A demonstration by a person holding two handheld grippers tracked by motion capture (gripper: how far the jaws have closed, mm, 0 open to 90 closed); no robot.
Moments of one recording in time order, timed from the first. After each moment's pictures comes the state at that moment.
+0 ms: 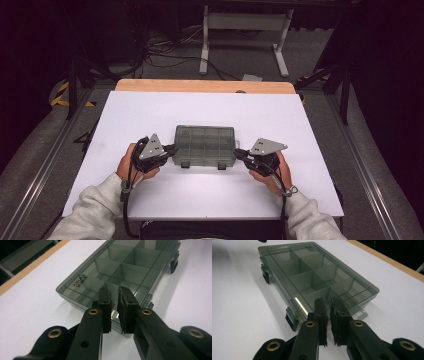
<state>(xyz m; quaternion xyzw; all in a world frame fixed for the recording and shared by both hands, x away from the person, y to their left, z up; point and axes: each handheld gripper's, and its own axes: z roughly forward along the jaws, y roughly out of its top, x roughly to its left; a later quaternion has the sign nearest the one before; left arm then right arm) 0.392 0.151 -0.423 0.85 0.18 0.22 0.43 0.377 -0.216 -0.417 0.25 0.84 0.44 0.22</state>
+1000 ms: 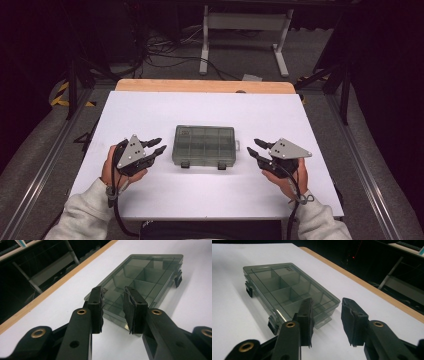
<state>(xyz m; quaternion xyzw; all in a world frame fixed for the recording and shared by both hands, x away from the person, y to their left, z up) 0.365 0.185 -0.401 0.81 0.19 0.29 0.47 0.351 -0.247 -0.387 0.26 0.79 0.46 0.31</state>
